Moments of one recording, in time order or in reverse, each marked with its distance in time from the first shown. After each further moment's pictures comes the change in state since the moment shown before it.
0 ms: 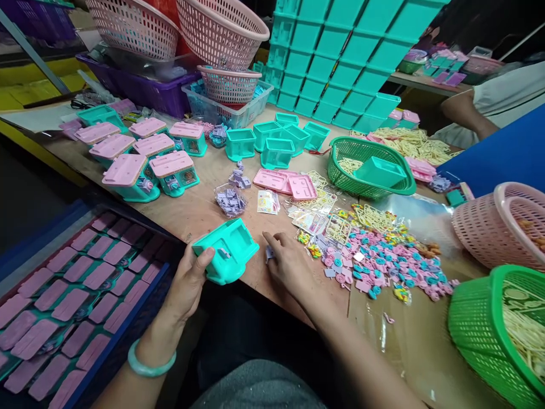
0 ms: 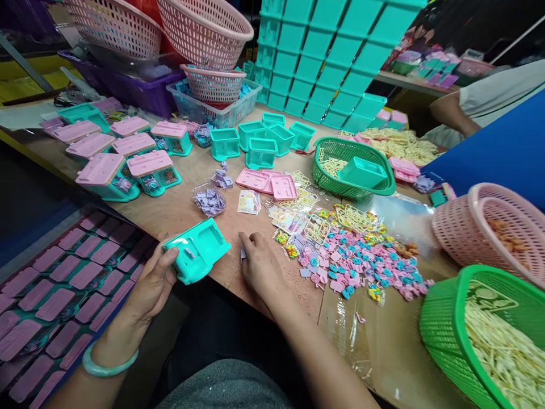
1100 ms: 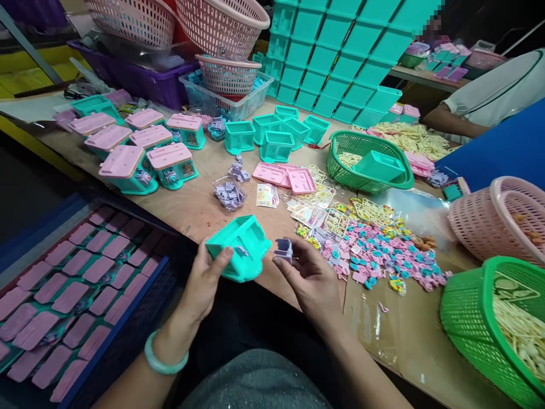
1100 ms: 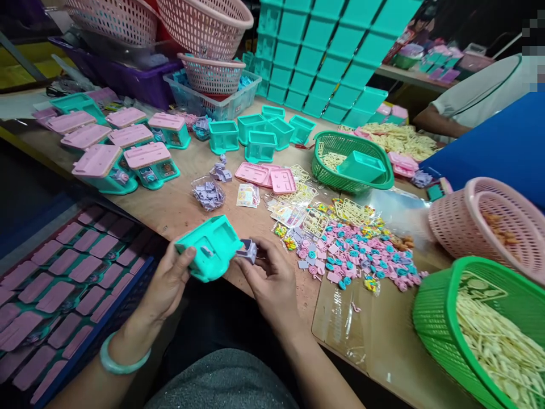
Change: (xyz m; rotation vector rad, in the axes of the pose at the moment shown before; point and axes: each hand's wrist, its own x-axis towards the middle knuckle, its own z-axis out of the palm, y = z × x) left_hand -0.014 -0.016 0.025 0.001 0.006 0.021; right_hand -0.044 -0.034 -0.031 0.757 0.363 0.110
